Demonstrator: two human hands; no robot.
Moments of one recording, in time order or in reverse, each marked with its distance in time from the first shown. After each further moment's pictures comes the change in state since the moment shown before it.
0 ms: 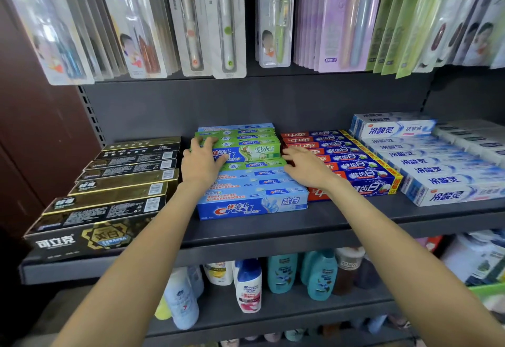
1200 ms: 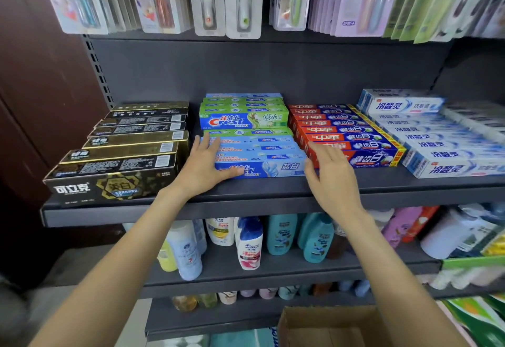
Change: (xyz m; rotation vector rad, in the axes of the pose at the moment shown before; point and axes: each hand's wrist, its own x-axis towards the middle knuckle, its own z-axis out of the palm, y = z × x) left_hand -0.089 -0.022 -0.021 -0.182 -0.319 0.107; right_hand -0.116 -0.033 0.027 0.019 0.555 0.030
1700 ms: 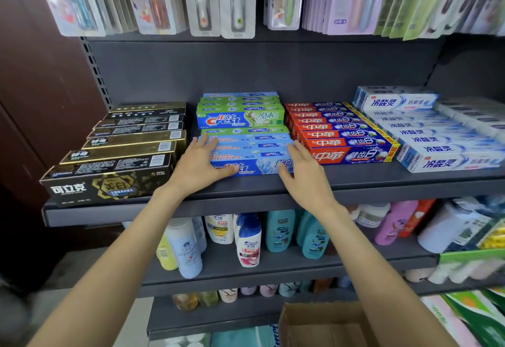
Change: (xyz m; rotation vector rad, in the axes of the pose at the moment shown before) left_hand -0.003 -0.001 -0.002 0.090 0.056 -0.004; right_hand 0.002 -0.023 0.017 0.045 -0.280 0.073
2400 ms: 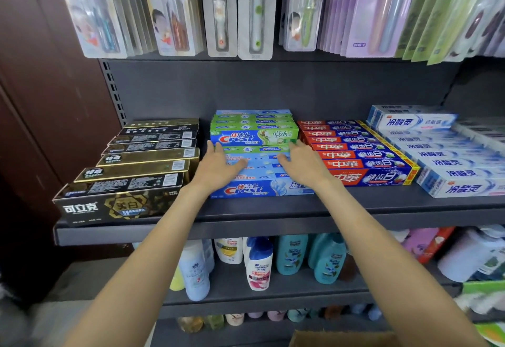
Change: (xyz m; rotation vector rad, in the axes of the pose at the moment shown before) left_hand 0.046 0.001 -0.001 -0.146 -0.024 -0.171; right_hand 0.088 -0.010 0.003 -0.143 -0.183 0.006
